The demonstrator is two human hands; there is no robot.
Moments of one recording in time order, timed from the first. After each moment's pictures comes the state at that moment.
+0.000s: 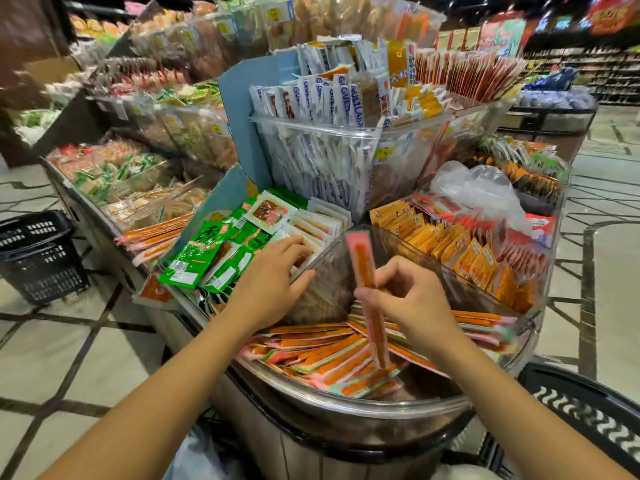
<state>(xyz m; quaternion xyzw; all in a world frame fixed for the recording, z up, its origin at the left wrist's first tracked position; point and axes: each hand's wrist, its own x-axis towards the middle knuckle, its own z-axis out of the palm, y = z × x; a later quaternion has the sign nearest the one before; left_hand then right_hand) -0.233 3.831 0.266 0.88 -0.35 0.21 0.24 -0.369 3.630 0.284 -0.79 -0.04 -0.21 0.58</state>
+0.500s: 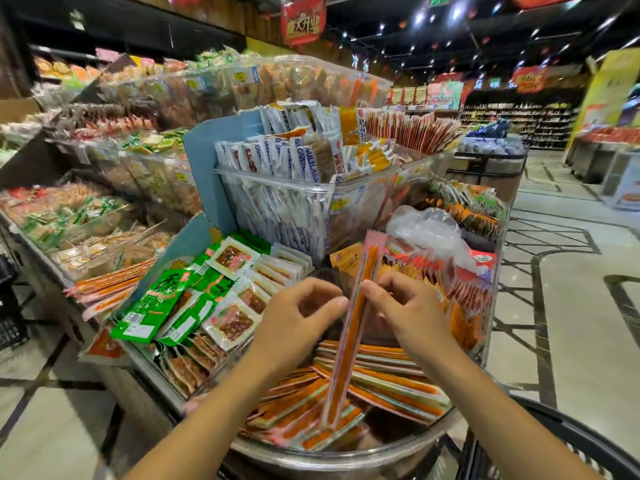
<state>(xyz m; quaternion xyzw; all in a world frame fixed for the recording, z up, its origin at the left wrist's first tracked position) -0.306 3.764 0.316 0.74 -0.36 0.06 0.56 -0.383 3.597 0.331 -0.78 -0.01 -0.29 0.56</state>
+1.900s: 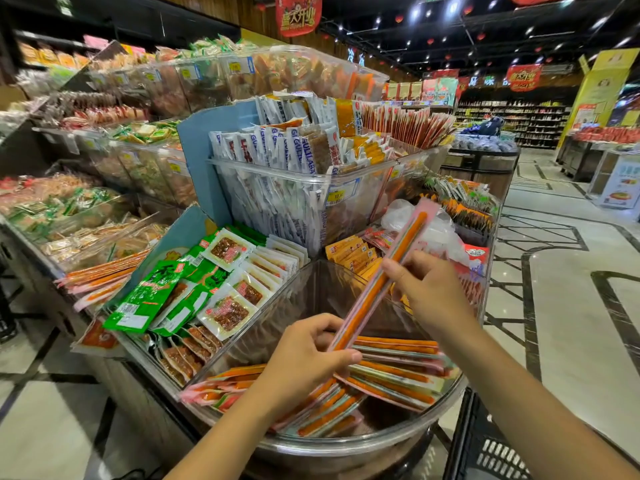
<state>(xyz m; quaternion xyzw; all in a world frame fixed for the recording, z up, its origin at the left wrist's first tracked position) -0.329 3.761 0.278 0.72 -0.34 -0.15 0.59 -0.386 3.573 0.343 -0.80 0.08 -0.31 0.50</state>
